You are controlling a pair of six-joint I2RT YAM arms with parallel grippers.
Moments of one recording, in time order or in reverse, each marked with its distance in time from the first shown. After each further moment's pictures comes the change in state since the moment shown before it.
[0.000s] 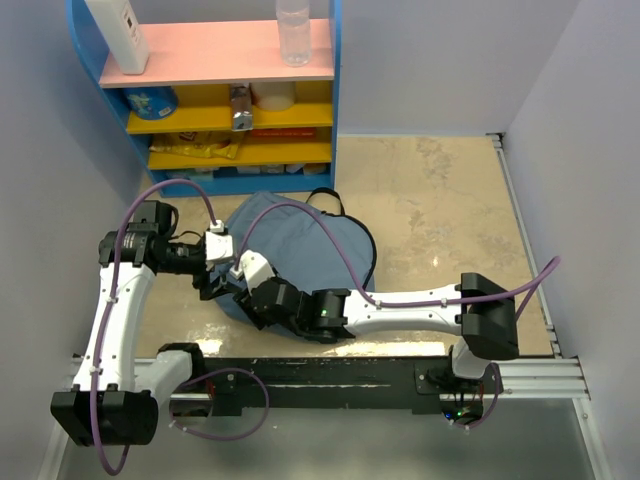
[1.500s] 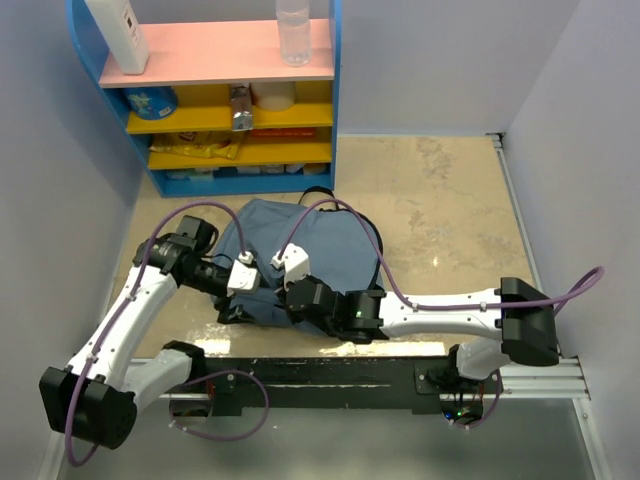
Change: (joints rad) left arm -0.253 0.019 -0.156 0.040 0.047 0.048; right arm -0.032 -0.209 -0.233 0.040 0.036 0.158
